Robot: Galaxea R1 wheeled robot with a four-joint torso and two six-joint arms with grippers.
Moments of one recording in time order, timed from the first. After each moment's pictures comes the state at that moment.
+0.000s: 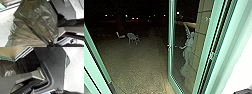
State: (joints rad) left arm 1.48 2.98 -2.70 -0.05 0.00 0.21; right arm -1.55 3.08 -2.73 0.04 0.06 0.20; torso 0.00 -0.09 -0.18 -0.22
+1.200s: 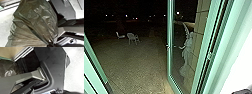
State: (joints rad) left arm 1.48 2.98 -2.70 -0.05 0.00 0.21; right arm -1.55 3.08 -2.73 0.04 0.06 0.20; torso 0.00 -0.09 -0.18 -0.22
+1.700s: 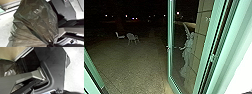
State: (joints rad) left arm 1.48 2.98 -2.70 -0.05 0.00 0.21; right arm -1.55 3.08 -2.73 0.04 0.06 0.20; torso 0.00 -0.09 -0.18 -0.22
